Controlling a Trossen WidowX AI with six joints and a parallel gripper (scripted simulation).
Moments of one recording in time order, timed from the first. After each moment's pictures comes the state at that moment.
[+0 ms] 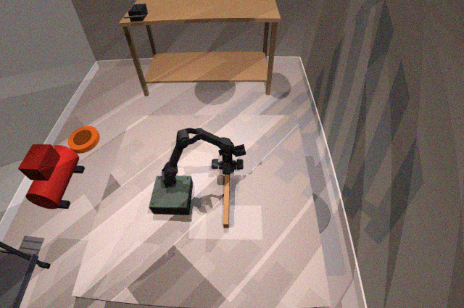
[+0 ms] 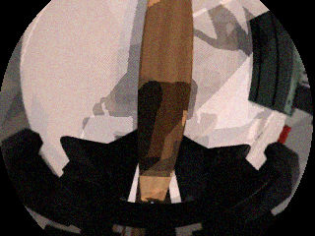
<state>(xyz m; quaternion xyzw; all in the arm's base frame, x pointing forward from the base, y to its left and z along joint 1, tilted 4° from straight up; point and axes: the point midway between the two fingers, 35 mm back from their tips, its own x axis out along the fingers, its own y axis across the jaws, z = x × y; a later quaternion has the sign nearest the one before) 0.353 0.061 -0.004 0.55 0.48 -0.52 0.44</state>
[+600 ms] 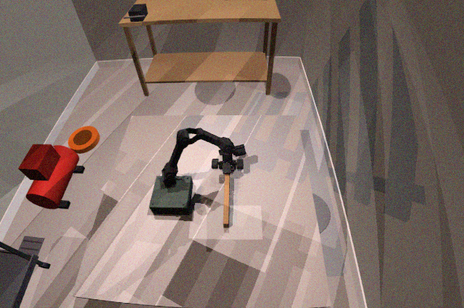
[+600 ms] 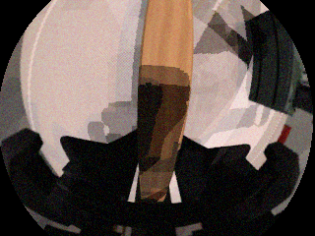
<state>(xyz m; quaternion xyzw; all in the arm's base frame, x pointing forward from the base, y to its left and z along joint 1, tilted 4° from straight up) 0.353 0.063 -0.005 0.55 0.48 -0.52 0.44</state>
